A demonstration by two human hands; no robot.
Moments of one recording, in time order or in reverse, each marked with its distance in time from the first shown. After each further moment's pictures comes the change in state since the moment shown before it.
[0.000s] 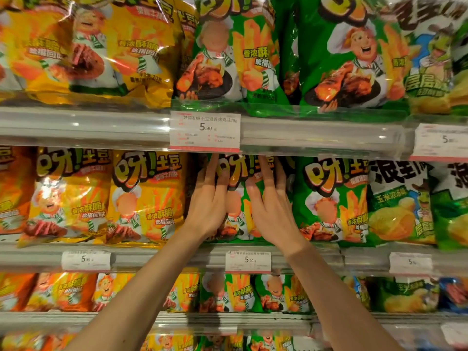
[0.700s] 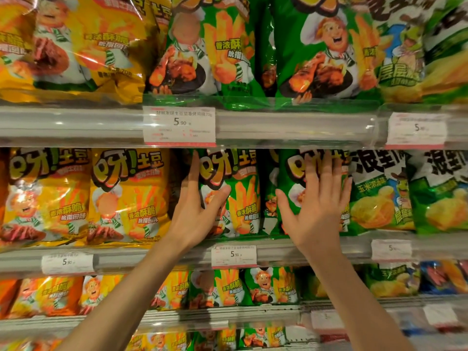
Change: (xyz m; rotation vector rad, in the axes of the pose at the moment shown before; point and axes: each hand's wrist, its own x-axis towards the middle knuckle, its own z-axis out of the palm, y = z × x) left_hand -0.028 0.004 -0.006 0.005 -0.082 -0.002; right_hand -0.036 0.054 -0.057 -0.569 0.514 -0.057
